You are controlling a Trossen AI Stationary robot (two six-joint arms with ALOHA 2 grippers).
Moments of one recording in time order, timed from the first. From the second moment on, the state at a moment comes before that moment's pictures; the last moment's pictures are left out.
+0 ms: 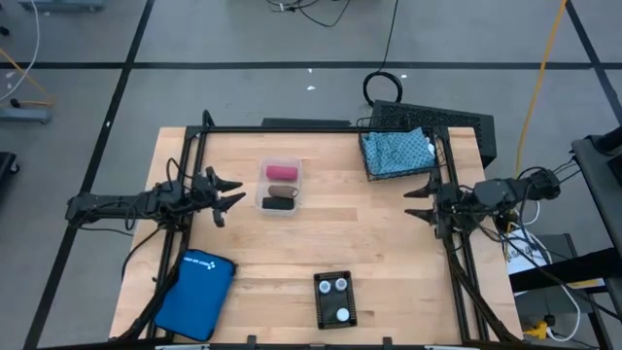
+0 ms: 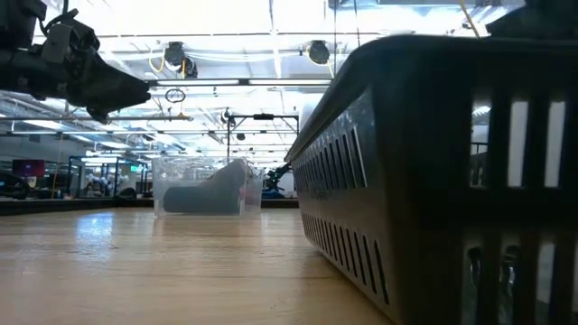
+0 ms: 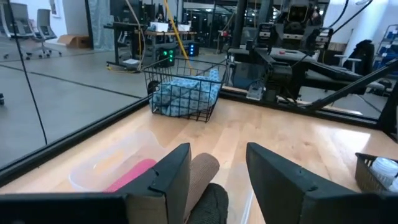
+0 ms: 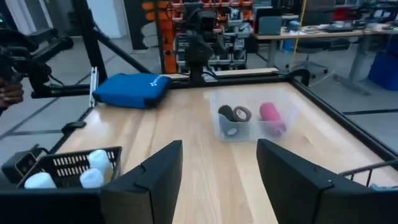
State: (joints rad) left arm 0.02 0.12 0.06 0.04 -0.25 -0.11; right arm 0.35 0.13 0.39 -0.40 0.37 0.13
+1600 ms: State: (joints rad) left arm 0.02 0.12 0.04 0.02 -0.26 -0.04; right arm -0.05 0.04 0.02 0.04 0.08 -0.08
